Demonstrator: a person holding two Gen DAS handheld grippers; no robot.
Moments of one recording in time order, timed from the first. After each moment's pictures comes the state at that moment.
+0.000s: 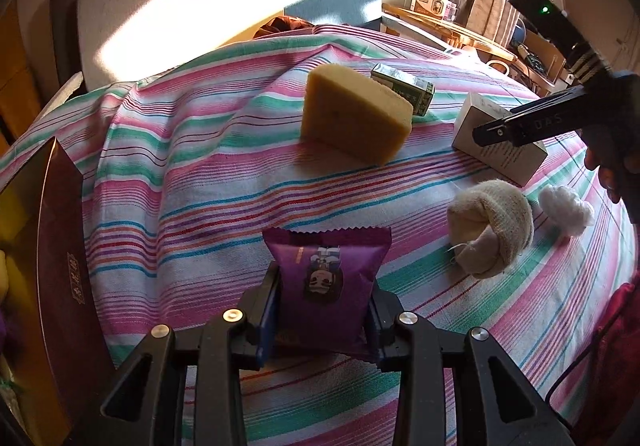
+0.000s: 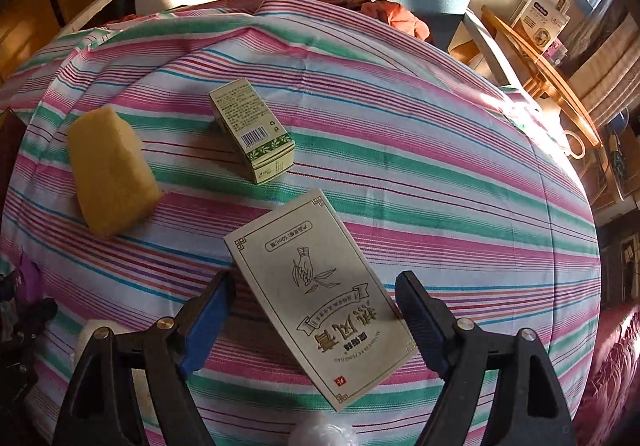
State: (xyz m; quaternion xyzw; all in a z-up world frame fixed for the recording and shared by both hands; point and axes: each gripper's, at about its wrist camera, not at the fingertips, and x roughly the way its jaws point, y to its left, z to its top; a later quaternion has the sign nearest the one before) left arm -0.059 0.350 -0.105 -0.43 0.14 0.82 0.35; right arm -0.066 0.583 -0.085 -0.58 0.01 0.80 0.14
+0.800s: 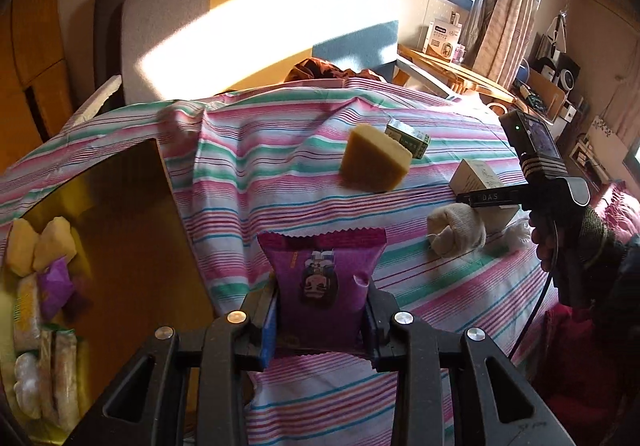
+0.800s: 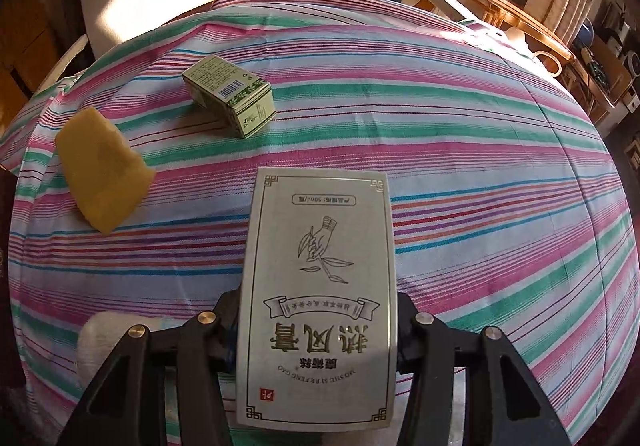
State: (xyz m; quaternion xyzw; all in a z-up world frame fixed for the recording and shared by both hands) left arm -0.025 0.256 -0.029 -0.40 0.09 0.85 0.33; right arm -0.022 0.573 -0.105 -0.54 0.13 0.81 0.20
